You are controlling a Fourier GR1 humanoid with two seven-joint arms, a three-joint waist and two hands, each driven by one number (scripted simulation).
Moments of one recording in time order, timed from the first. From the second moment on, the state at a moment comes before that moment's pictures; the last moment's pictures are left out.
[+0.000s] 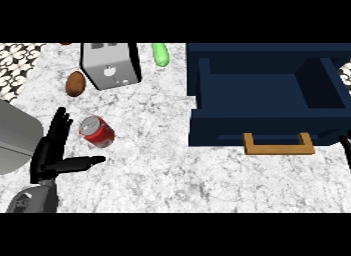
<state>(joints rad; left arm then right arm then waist) -0.16 0.17 0.21 -1.09 0.02 -0.01 -0.29 0.26 -0.03 -0.21 -2.08 -0.04 0.19 0.04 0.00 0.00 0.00</state>
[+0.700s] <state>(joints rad) -0.27 0.18 0.25 -0.78 0.03 -0.01 -0.46 0.25 -0.03 -0.22 -2.10 -0.05 0.20 0.06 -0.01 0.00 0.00</state>
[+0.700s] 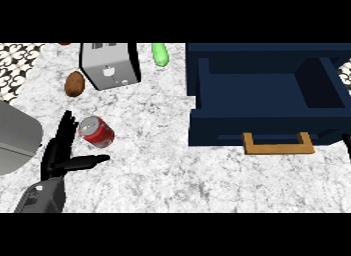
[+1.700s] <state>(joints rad) -0.48 0.20 0.26 -0.49 0.04 0.01 -0.55 0.27 -0.03 -0.26 -2.13 -0.09 0.23 0.08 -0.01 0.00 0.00</state>
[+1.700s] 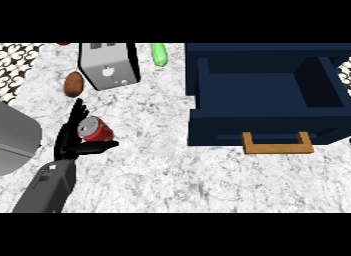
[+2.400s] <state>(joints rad) -0.57 0.17 0.25 -0.44 0.07 -0.04 -0.57 0.28 -0.01 -0.25 -2.16 -0.09 0.23 0.09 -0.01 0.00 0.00</state>
